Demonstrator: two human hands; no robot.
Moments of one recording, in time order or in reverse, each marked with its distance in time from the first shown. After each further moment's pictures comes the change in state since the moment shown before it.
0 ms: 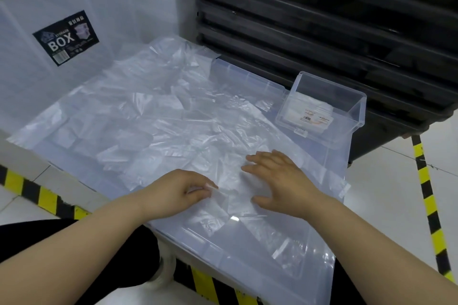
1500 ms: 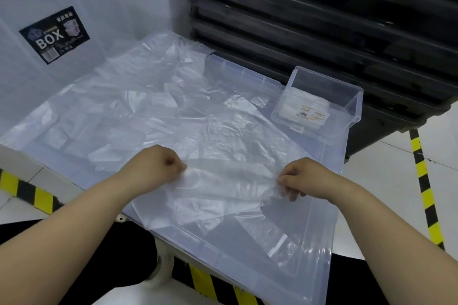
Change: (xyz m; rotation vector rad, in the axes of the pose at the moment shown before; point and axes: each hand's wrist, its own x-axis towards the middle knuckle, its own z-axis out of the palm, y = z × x) left_hand 0.010 0.009 -0.032 0.106 0.188 -0.463; right_hand -0.015 0.030 -0.028 0.740 -0.332 0.661
